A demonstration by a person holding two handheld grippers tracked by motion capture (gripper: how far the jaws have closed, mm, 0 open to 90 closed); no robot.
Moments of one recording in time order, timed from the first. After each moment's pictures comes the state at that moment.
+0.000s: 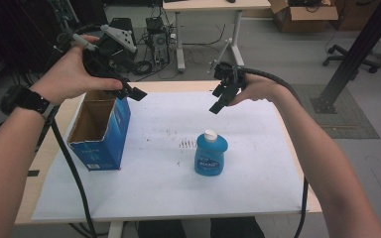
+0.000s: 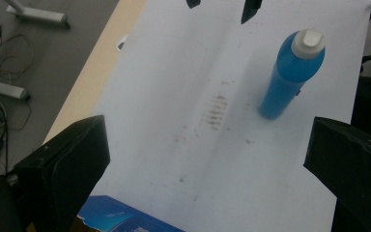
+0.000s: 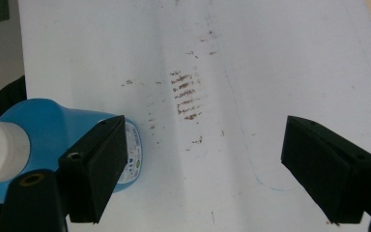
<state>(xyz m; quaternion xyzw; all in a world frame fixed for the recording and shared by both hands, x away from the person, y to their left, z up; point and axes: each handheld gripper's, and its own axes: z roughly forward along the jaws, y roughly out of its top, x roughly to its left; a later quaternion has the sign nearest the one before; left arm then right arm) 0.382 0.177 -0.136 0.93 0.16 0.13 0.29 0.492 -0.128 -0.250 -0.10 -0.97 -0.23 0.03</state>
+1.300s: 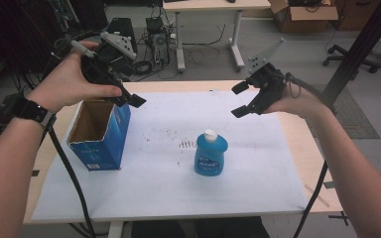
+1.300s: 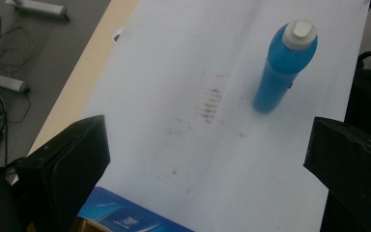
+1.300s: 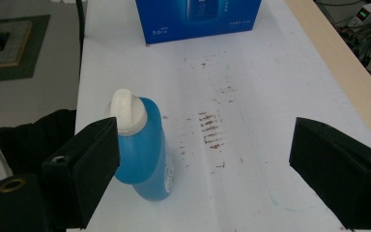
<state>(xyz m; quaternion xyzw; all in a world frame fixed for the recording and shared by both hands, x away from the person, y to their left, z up) 0.366 0.175 -0.140 0.94 0.17 0.13 0.28 0.422 -0.204 -0.216 -0.07 -0.92 -0.39 -0.01</state>
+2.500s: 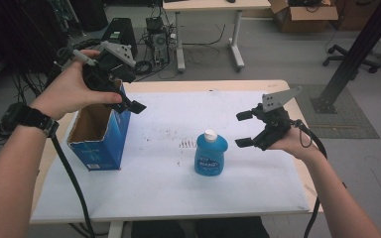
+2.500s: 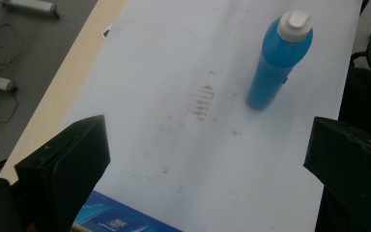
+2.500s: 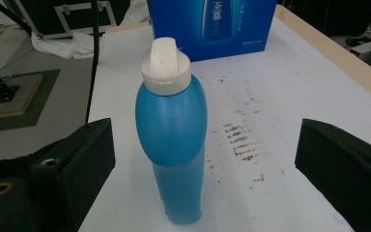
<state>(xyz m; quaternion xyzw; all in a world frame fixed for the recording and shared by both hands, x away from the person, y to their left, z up) 0.365 0.177 -0.156 0.94 0.17 0.11 0.28 0.374 -0.233 -0.300 -0.09 -0.86 -0.51 -0.02</state>
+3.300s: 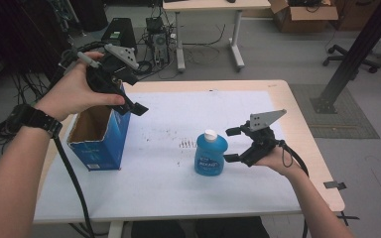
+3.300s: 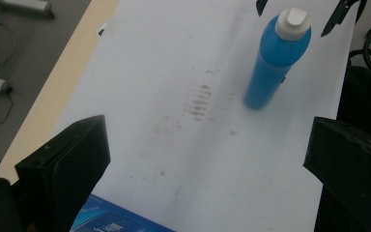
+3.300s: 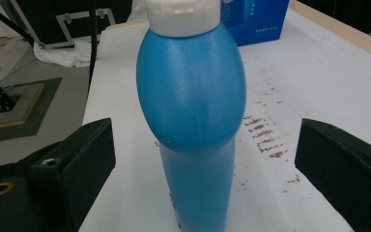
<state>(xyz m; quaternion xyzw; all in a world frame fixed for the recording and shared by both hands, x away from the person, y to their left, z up) 0.367 0.173 -0.160 0.94 0.17 0.11 0.28 0.362 -0.211 -0.357 -0.10 -0.85 -0.53 -0.01</state>
